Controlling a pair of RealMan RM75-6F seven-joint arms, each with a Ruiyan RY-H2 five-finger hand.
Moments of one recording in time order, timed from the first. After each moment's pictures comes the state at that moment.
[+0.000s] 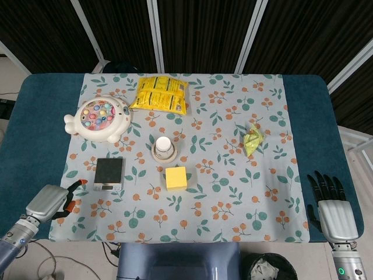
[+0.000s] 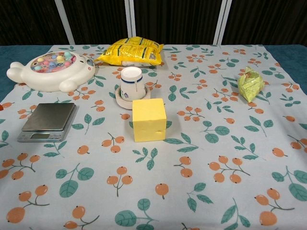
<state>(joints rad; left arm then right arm) -0.34 -1.07 0.06 -1.62 1.57 1.00 -0.06 0.04 -1.17 0.04 -1.71 -1.53 1.50 -0.28</state>
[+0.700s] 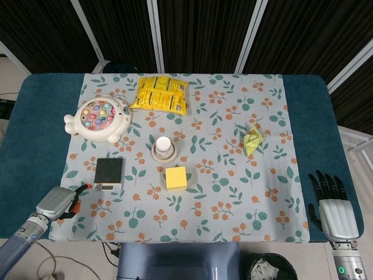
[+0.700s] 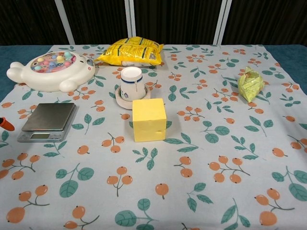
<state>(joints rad) -0.39 -1.15 0.08 -1.56 1.49 0.91 -0.02 0.04 -1.18 0.05 -1.70 -1.51 1.50 -0.28</state>
